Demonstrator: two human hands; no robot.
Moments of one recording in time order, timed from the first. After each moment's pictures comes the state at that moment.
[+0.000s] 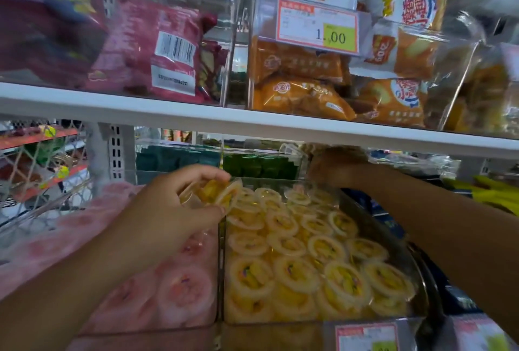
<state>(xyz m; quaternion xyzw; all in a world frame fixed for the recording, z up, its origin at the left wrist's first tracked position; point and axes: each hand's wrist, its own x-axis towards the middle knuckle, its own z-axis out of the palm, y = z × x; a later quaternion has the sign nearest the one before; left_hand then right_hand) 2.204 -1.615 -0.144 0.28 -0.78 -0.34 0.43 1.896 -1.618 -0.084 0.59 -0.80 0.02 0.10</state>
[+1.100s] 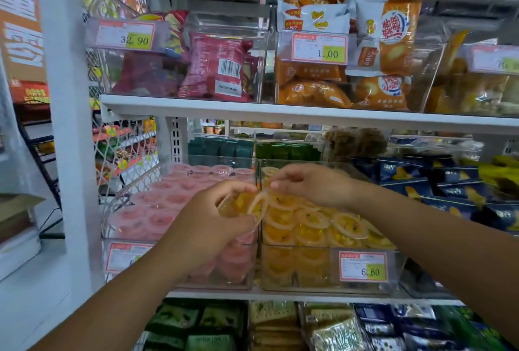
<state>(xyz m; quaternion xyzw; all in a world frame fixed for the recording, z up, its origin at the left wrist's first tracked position) 2.244 -1.515 -0.164 0.34 -0.75 -0.39 0.42 2.032 -1.512 -0.118 0.72 -0.62 0.26 -0.16</state>
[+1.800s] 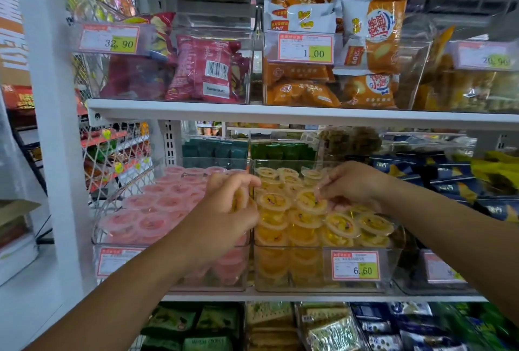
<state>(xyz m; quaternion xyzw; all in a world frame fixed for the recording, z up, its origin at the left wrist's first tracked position) 2.225 -1.506 -0.149 0.33 -0.81 -0.34 0.34 1.968 -1.497 -0.119 0.54 -0.72 0.34 -0.25</state>
